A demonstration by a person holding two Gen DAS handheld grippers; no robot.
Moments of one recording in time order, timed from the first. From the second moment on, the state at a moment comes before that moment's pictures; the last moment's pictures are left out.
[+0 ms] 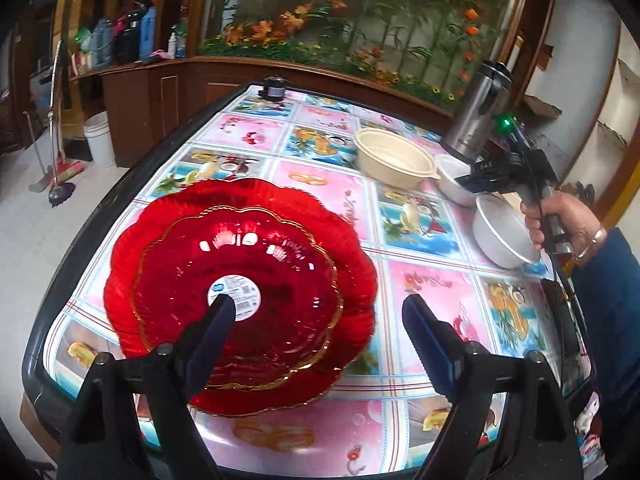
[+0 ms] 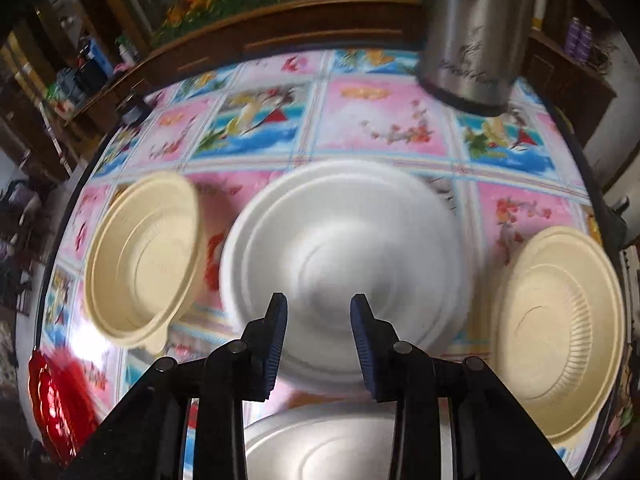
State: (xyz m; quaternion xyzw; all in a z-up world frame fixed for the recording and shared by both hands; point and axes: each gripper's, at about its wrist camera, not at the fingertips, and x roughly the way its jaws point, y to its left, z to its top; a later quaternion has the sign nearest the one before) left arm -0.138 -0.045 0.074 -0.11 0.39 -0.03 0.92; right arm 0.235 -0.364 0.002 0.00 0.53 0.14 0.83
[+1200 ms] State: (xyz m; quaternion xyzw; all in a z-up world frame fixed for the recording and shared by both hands) left arm -0.147 -0.111 0.052 -0.10 0.41 -0.13 0.90; right arm -0.043 -0.371 0.004 0.06 0.44 0.35 0.83
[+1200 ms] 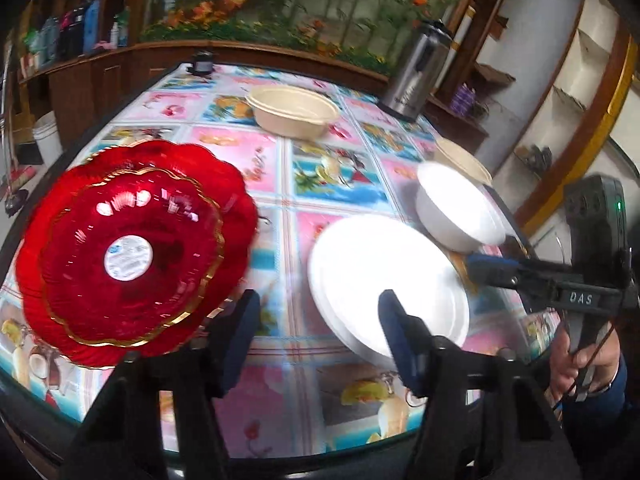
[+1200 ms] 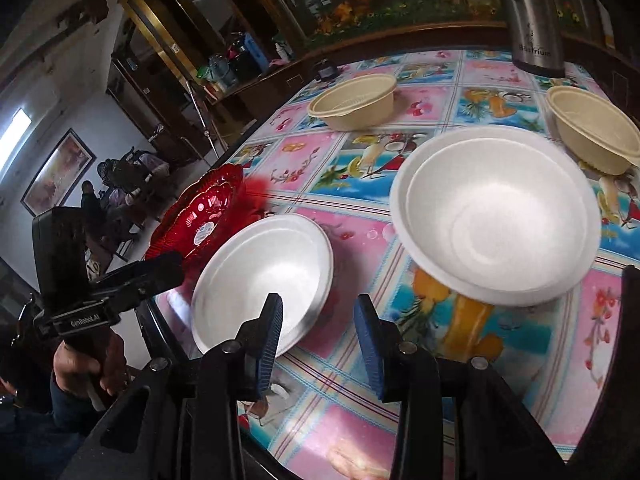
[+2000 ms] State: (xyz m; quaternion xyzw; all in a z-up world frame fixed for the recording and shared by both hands) left arm -0.144 -0.146 0.041 -0.04 0.42 -0.13 0.90; right arm -0.046 -0.352 -0.009 0.05 0.44 0.35 0.82
